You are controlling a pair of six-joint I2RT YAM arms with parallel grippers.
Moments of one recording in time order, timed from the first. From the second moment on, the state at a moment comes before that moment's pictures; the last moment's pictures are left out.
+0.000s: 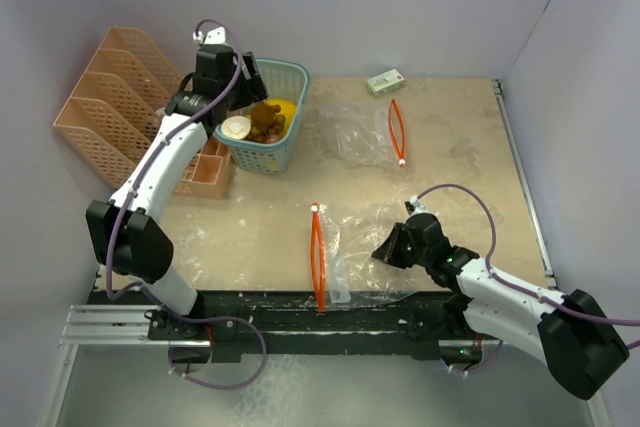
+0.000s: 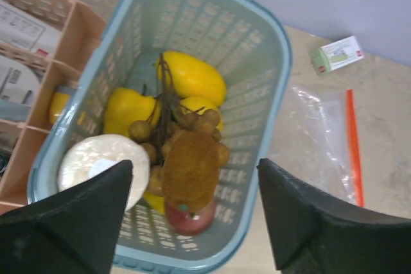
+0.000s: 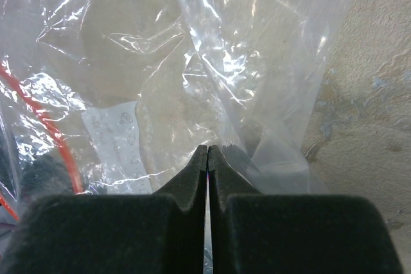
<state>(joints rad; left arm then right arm) -0.29 1.63 1.63 -0.48 -0.15 -0.50 0.61 0.94 0.21 -0.04 -0.09 0.87</state>
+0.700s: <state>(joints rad) -0.28 1.15 1.08 -0.41 -0.13 -0.51 0.61 0.74 0.27 -0.13 0.02 0.78</state>
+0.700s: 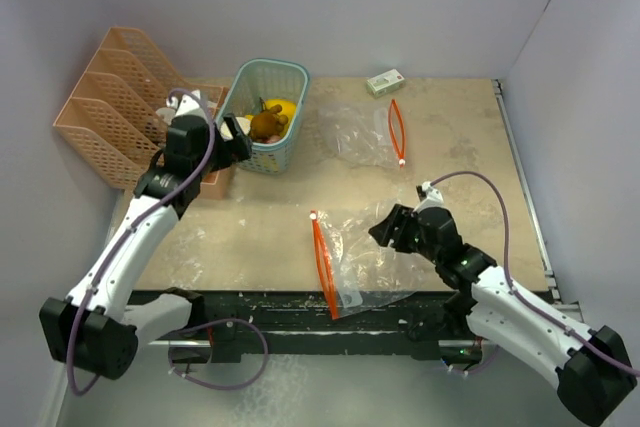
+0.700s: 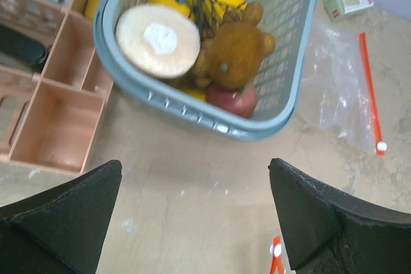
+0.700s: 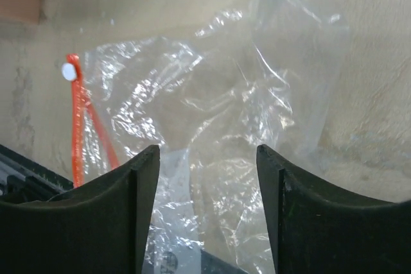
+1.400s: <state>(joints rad) -0.28 0.88 0.74 -0.47 -0.12 -0.55 0.61 0.80 0.51 -0.29 0.23 0.69</state>
